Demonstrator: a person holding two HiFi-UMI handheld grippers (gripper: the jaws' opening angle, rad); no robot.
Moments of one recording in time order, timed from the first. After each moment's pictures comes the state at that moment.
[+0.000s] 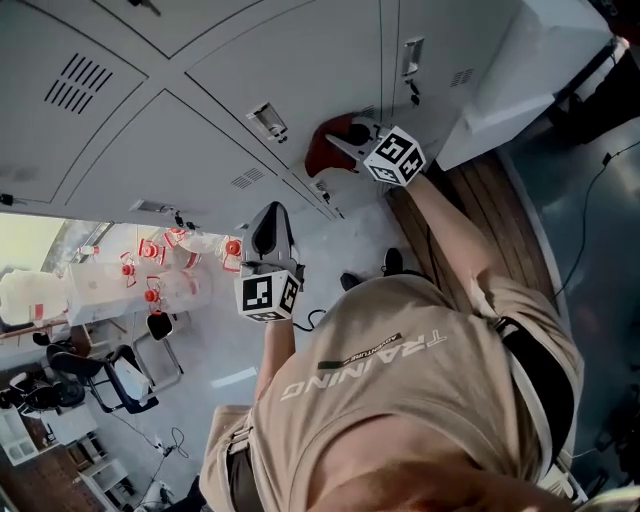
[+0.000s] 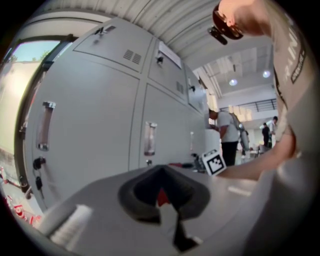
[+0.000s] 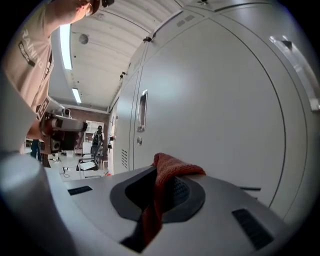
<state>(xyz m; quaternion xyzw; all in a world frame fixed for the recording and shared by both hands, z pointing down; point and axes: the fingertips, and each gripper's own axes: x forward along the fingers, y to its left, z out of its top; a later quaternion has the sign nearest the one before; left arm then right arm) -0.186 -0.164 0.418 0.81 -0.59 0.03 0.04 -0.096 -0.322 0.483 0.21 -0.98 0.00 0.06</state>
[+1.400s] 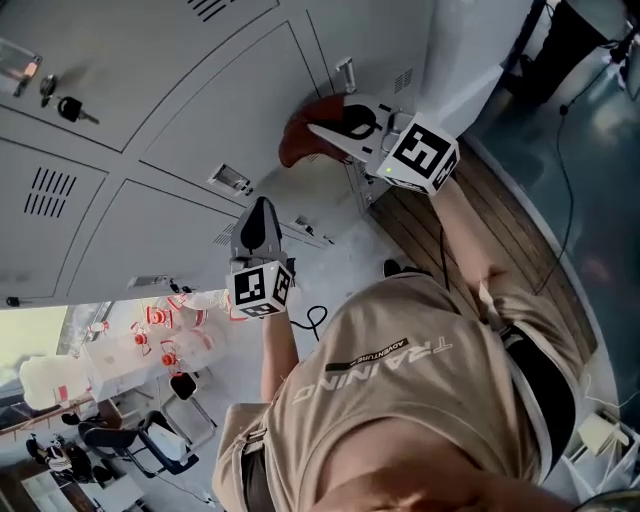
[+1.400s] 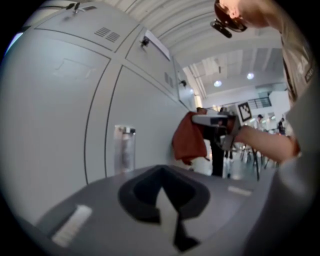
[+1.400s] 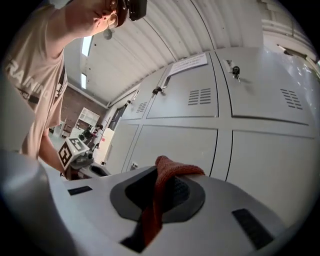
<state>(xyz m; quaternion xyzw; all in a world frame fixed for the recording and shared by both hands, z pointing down) -0.131 -0.249 0.386 0.86 -0.51 0.05 0.00 -0.005 -0.285 0.276 0.27 -0.95 -0.16 0.03</state>
